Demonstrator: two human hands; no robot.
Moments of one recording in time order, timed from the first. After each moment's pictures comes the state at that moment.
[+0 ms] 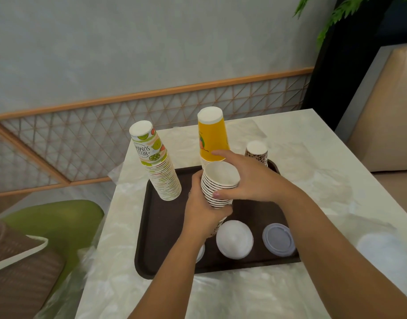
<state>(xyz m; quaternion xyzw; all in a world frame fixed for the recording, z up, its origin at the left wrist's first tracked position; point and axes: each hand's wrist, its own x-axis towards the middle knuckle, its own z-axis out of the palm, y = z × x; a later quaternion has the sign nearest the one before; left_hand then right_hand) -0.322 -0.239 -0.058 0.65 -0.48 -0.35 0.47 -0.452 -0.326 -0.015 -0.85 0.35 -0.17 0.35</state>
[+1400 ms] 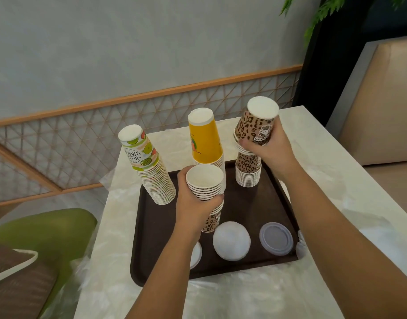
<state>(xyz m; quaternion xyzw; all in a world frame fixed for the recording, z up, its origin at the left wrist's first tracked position) -0.319 -0.251 -0.054 0.64 -0.46 -0.35 0.51 -0.482 -0.373 -0.022 -0.61 0.44 -0.50 0.43</state>
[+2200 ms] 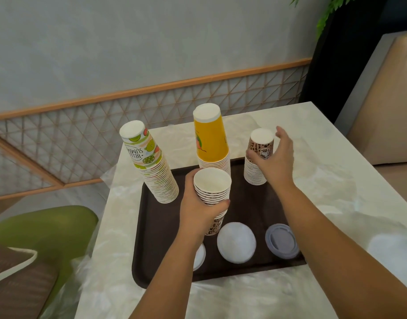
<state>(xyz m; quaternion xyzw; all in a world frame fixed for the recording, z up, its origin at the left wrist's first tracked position) -0.313 -0.254 -0.064 0.67 -0.47 -0.34 0.47 -0.471 -0.397 -0.101 -0.60 0.60 -0.47 0.24</state>
